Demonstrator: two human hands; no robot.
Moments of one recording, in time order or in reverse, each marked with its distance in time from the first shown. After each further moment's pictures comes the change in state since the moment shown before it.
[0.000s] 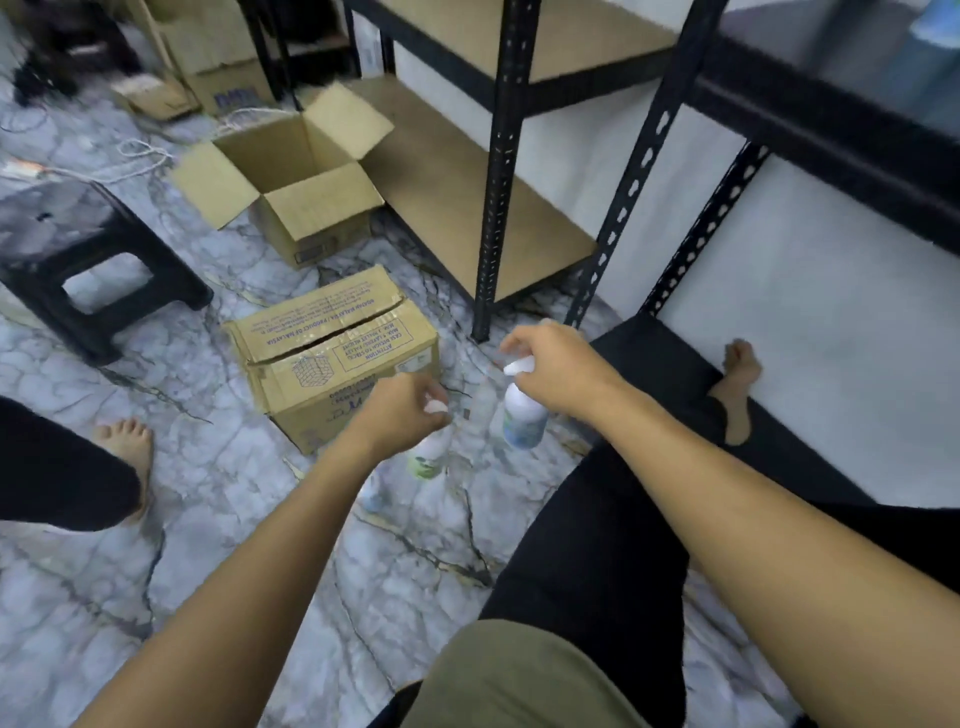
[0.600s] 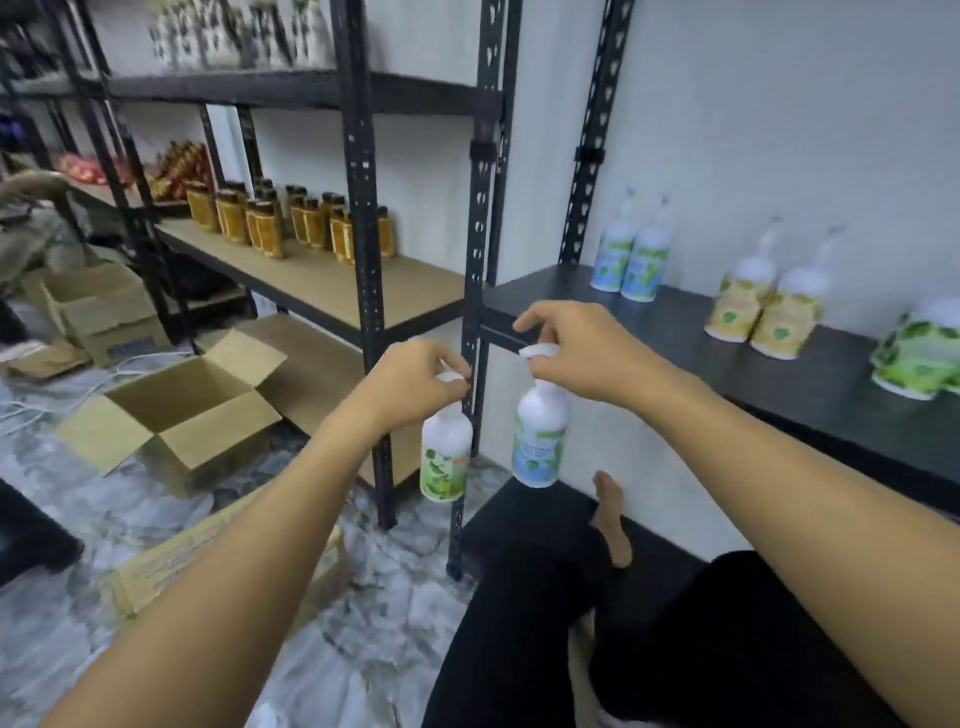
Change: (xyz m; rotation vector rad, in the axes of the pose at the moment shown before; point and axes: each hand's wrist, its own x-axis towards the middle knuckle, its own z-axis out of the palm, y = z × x) left_hand -0.011 0.259 -0.125 0.067 0.179 0.575; right_hand -0.137 -0.028 -0.248 -0.079 0.507 -0.037
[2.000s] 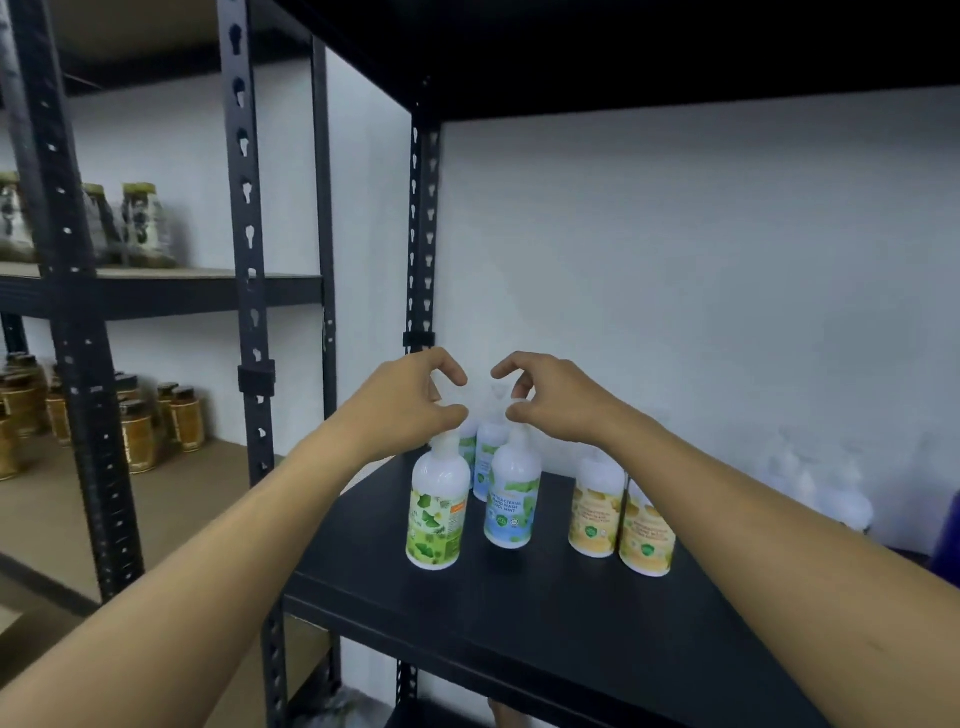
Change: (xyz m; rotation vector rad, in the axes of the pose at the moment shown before) left_hand 0.255 0.172 -0.010 -0.125 0.019 0.362; right_hand 0.135 0.163 -0.180 -0.047 0.225 0.181
